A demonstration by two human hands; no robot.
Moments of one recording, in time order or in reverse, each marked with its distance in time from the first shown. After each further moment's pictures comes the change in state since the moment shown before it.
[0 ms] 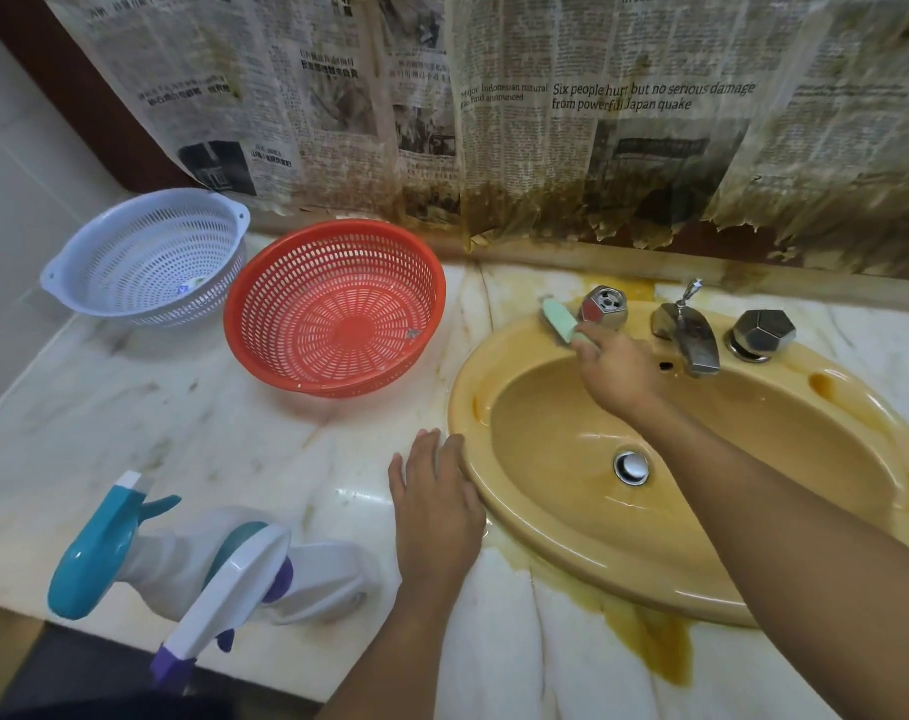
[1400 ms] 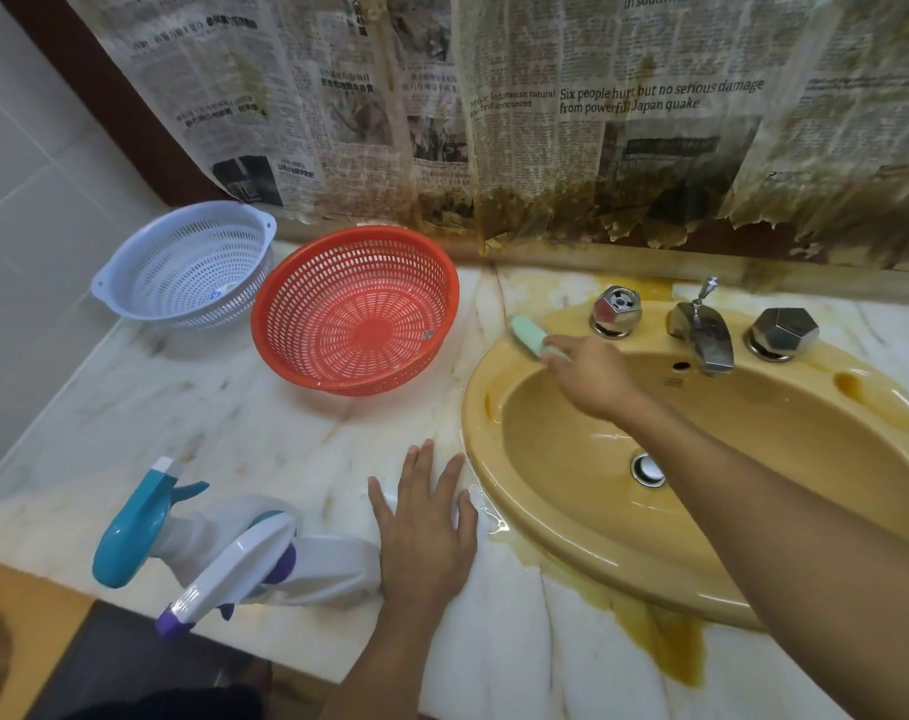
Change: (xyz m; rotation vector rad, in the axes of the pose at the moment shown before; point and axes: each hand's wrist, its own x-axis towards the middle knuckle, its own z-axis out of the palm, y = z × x) left_hand -0.028 -0.031 -0.008 0.182 -0.080 -0.019; right_hand -0.010 -0.031 0.009 0.164 -0.191 -0.092
